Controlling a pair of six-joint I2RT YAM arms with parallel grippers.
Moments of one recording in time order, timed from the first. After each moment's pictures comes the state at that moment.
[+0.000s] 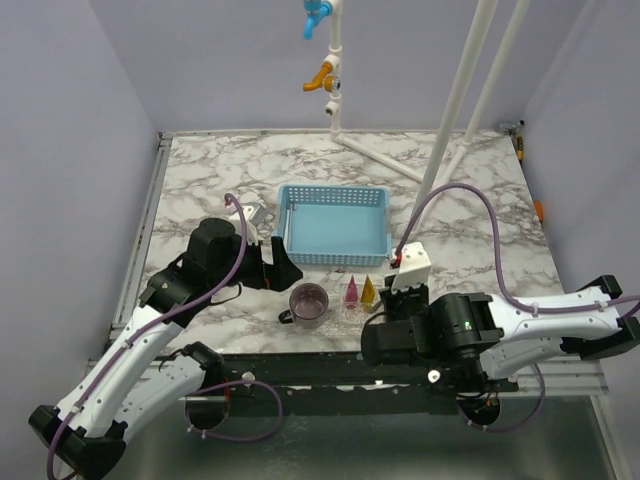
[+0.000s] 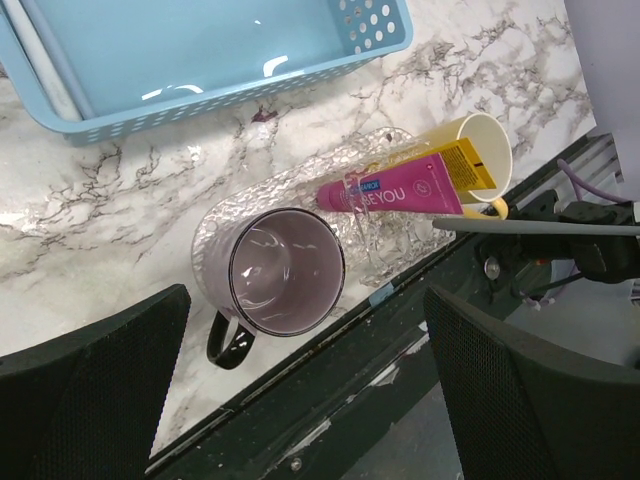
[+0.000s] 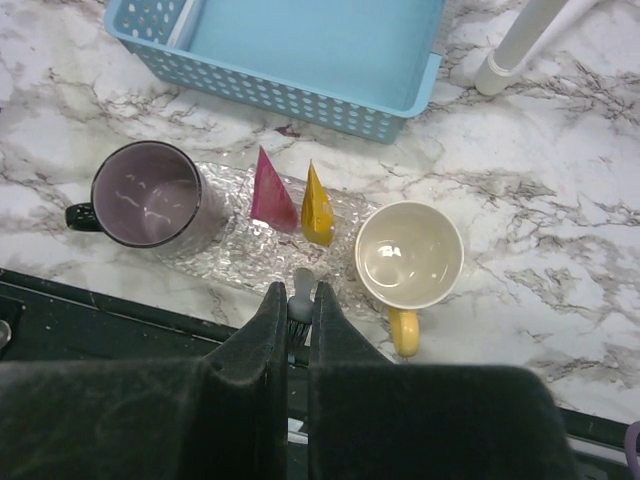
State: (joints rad) left arm -0.56 0.76 0.86 -0.67 0.28 -0.47; right arm 1.67 1.23 1.36 -1.41 1.03 1.26
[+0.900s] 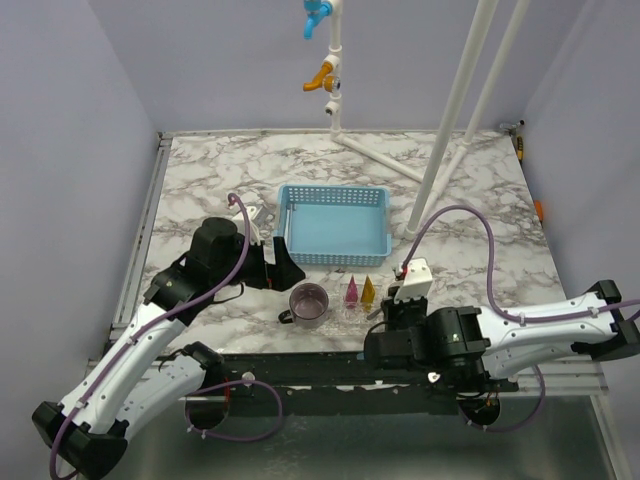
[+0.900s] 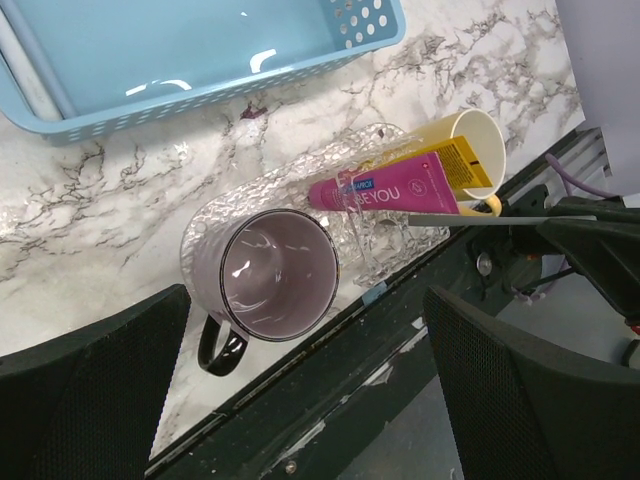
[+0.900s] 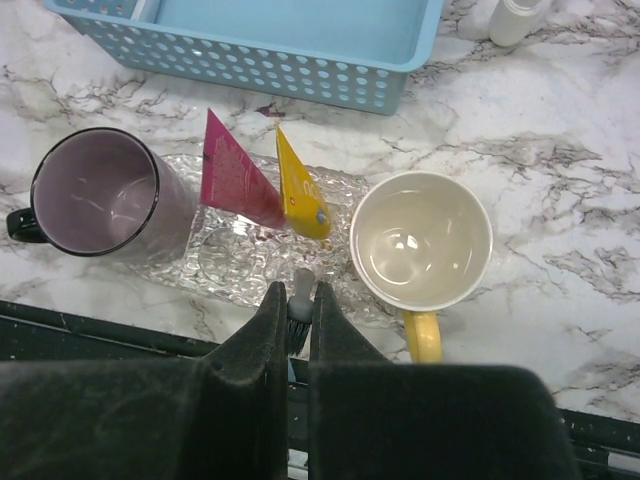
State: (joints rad) left arm -0.54 0.78 0.84 -0.63 0.32 -0.48; right arm 1.65 1.13 1.04 -1.17 1.04 1.31
